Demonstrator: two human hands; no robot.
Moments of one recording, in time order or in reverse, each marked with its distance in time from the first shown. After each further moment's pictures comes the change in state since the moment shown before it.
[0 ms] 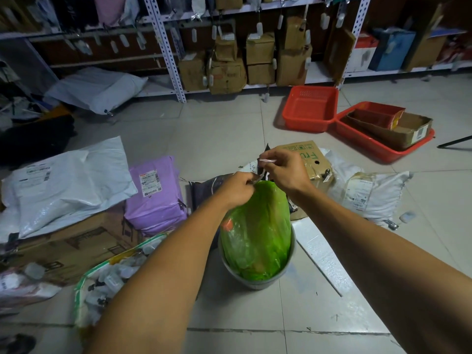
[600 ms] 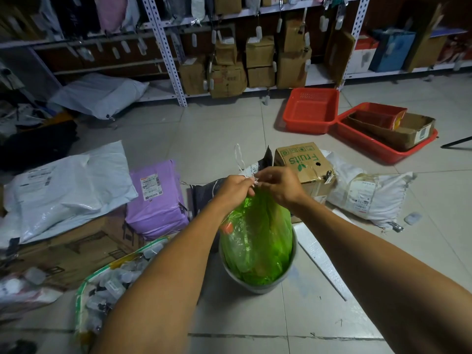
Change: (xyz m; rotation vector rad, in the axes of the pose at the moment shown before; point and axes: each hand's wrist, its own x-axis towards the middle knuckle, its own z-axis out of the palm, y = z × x) left_hand 0.001 -0.007 0.005 -0.298 0.126 -0.167; right_hand -0.007 0.029 0.002 -0.190 -0.193 -0.032
